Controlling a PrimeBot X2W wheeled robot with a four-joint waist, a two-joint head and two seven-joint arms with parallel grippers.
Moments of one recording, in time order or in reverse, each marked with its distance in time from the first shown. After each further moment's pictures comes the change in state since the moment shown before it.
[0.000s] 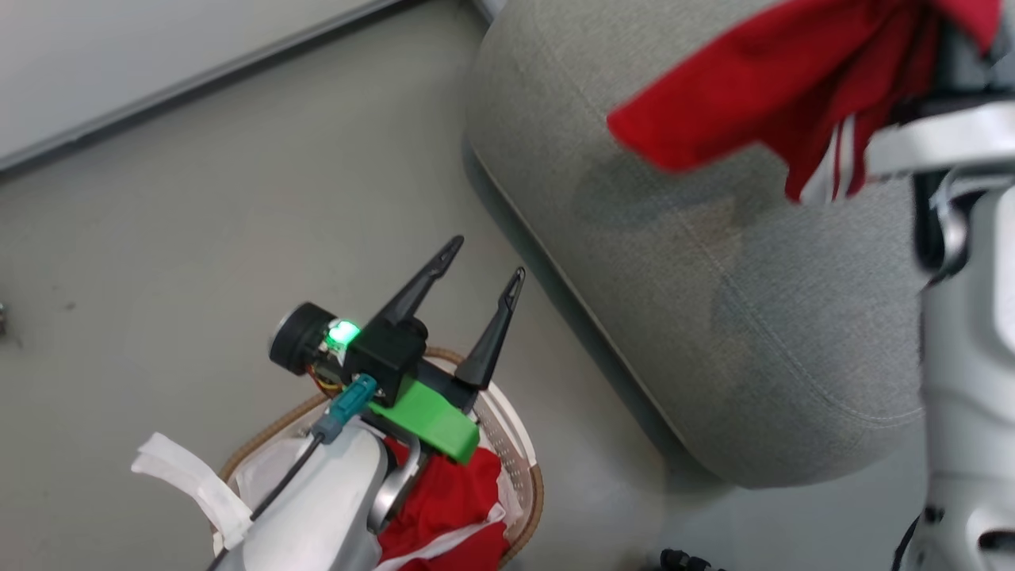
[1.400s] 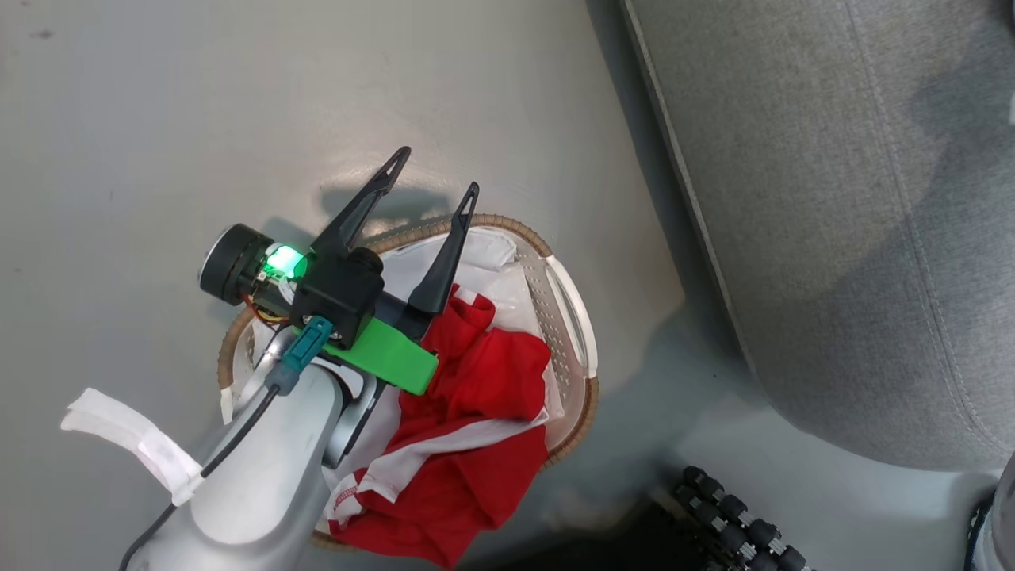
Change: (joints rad) left arm -0.130 0.092 0.013 -0.056 0.033 0.054 0.015; right arm -0.219 -0.175 -0.197 0.393 -0.095 0.000 -0.002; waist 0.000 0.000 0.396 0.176
